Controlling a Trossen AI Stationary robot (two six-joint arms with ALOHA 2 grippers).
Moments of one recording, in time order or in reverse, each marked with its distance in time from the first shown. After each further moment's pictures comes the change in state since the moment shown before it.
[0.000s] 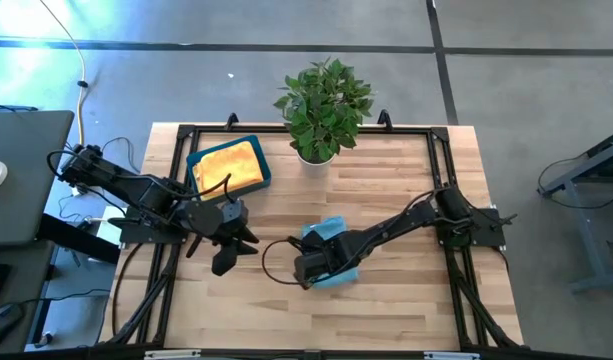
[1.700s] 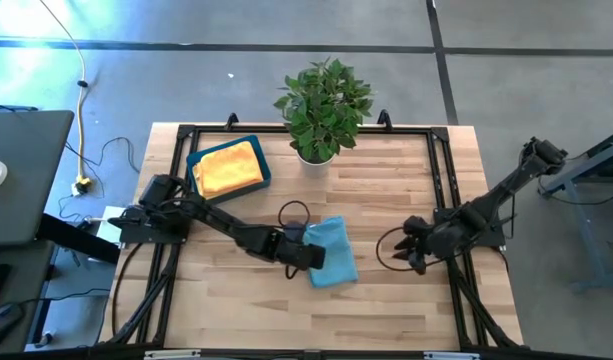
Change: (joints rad) left arm 0.109 0.791 -0.003 0.505 -0.245 -0.849; right arm 0.310 -1.349 -1.284 0.349 0.112 -0.096
